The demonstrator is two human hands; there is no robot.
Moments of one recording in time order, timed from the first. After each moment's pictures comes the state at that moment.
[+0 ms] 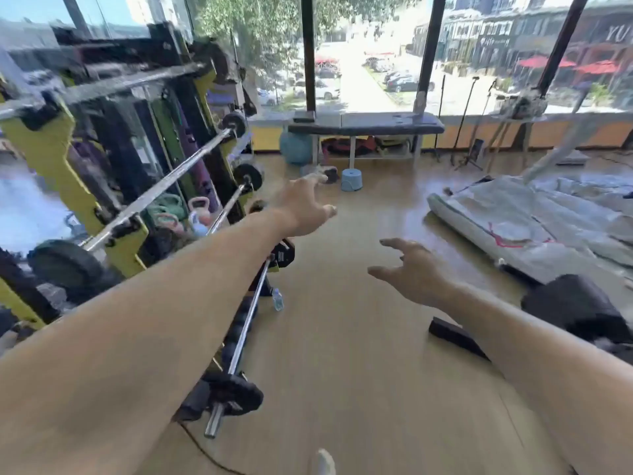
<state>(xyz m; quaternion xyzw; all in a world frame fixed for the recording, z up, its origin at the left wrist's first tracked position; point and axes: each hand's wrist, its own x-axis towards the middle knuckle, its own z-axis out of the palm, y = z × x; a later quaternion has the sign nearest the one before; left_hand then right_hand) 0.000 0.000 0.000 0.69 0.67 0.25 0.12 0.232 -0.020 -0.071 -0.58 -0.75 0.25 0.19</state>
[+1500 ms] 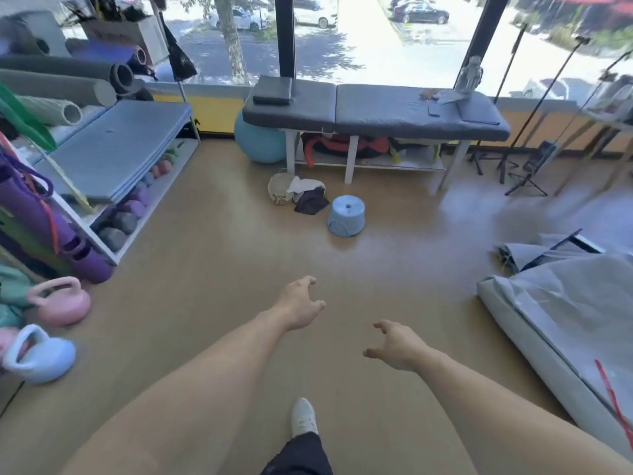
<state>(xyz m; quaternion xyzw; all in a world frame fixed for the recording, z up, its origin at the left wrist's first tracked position) -0.201 1.347 -0.251 0.57 0.73 0.09 0.36 0.031 1.350 -0.291 -0.62 -0.68 0.37 -0.12</state>
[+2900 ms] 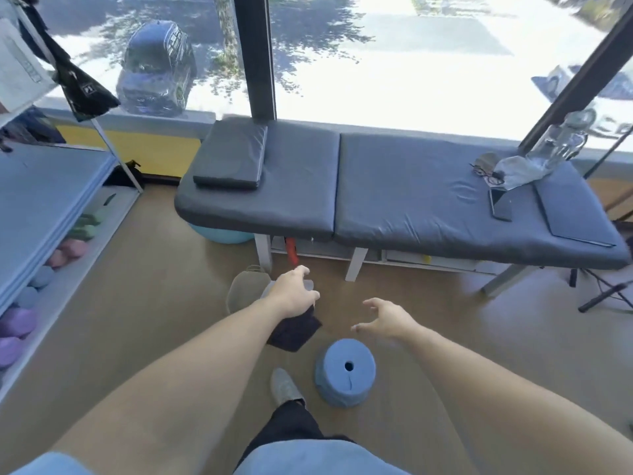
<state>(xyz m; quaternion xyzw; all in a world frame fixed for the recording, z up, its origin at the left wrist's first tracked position) -0.401 2.447 -0.288 0.54 0.75 0.09 0.38 -0.170 2.458 -0.292 -0.63 -0.66 0.40 -0.09</state>
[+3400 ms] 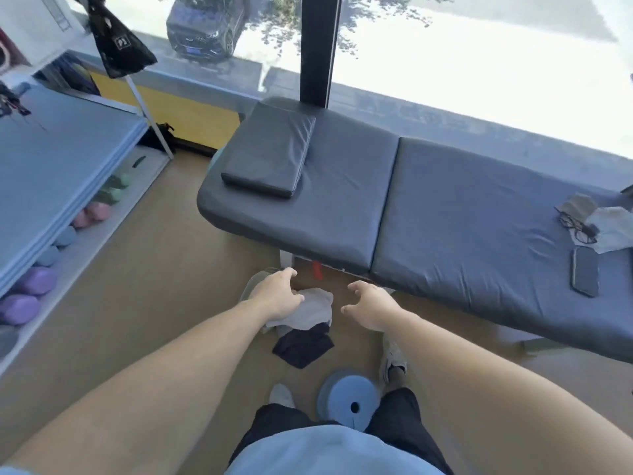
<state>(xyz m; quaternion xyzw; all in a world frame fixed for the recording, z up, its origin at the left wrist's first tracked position) -0.531 2.603 -0.329 0.47 0.79 0.05 0.39 -0.324 2.683 -0.316 -0.54 -0.74 0.37 -0.17</state>
